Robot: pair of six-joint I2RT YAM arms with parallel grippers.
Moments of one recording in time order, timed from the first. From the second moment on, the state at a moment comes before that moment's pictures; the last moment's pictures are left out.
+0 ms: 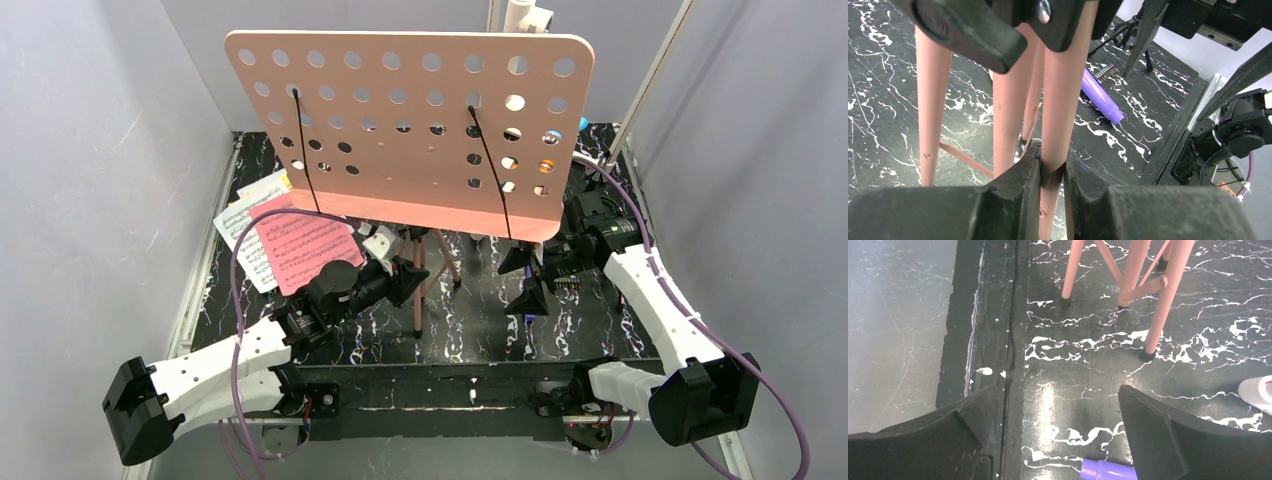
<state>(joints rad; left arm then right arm) -0.94 0.87 0.53 0.20 -0.02 -0.25 0.28 1.14 1.01 -1.14 -1.09 -1.09</state>
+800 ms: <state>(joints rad) -1.08 0.95 0.59 0.19 -0.10 -0.22 0.28 1.18 1.06 -1.08 -1.13 -1.02</state>
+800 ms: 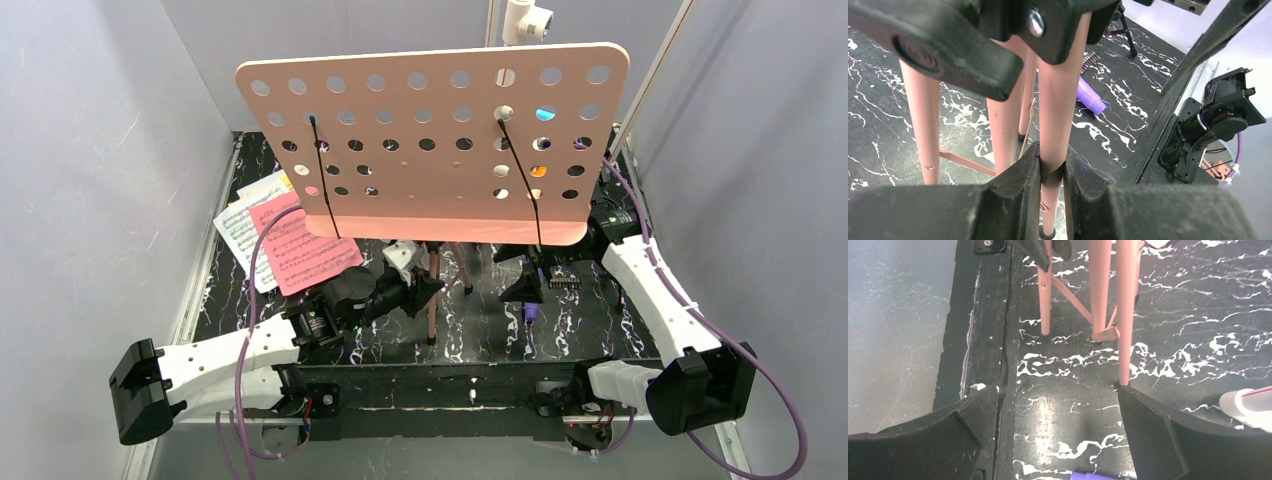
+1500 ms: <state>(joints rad) -1.10 1.06 0.69 0.15 -0.04 -0.22 0.28 1.25 1.13 -1.04 -1.20 -1.08</state>
